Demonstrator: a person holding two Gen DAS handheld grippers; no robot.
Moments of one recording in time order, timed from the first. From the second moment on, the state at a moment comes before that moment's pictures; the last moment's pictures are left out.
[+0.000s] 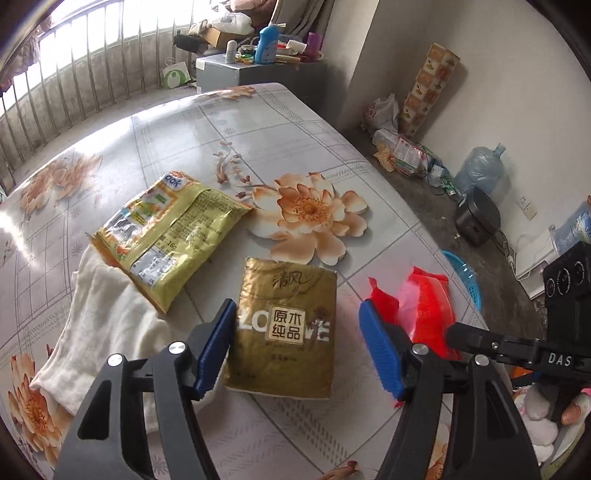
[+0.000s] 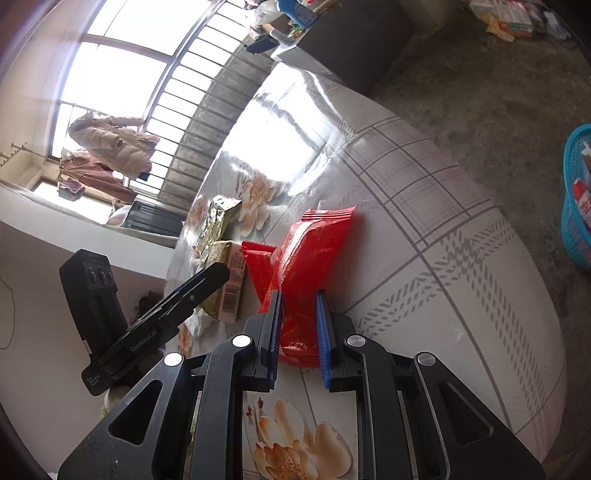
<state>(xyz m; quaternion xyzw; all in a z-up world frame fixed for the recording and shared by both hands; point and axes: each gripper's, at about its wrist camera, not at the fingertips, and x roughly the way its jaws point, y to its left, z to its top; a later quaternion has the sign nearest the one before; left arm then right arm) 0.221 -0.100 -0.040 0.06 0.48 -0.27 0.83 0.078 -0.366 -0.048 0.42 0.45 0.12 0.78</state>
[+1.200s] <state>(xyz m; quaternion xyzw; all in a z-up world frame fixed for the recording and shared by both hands) 0.121 -0.098 -0.056 0.15 0.46 -0.25 0.84 0.044 -0.373 -0.053 0.42 0.48 0.15 0.75</state>
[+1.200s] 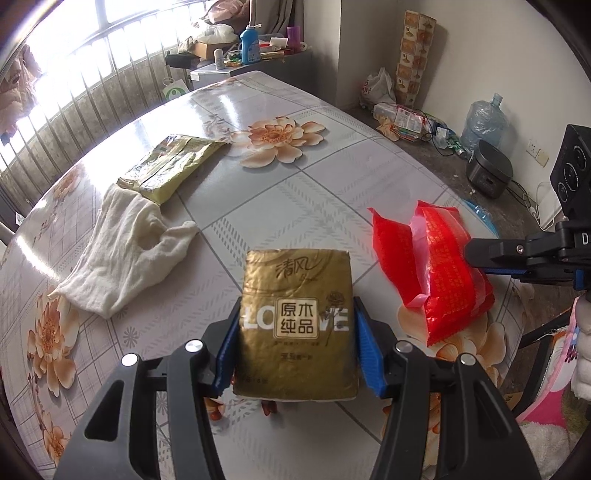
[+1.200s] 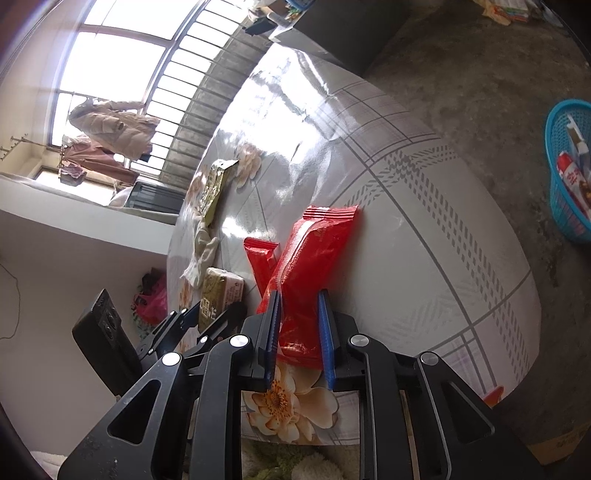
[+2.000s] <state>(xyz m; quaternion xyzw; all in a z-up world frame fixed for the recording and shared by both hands) 0.114 -0.099 -0.053 0.18 0.43 -0.24 0.85 0.041 -0.382 -0.044 0.43 0.46 0.15 0.76</state>
